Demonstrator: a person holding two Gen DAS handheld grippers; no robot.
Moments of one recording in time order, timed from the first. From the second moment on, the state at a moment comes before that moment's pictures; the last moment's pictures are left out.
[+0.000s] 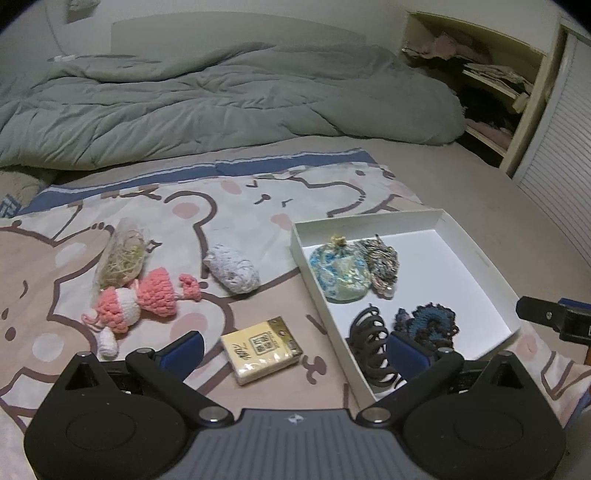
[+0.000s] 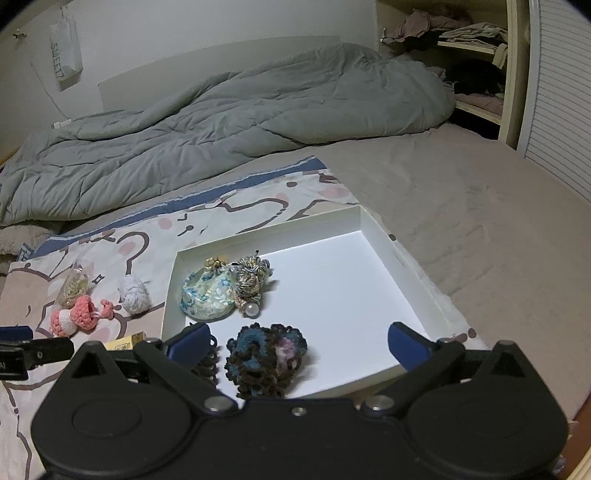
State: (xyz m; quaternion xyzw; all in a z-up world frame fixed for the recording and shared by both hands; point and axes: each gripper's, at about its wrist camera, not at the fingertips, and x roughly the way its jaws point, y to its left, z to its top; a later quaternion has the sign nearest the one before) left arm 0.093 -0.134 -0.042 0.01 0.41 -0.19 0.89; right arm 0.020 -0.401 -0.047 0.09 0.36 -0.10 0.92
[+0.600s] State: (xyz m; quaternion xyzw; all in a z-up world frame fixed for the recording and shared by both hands) left arm 0.114 -0.058 -0.028 -0.02 0.39 -0.11 0.92; right arm 0.068 -0.342 -0.038 0.07 0.33 -0.03 0.94
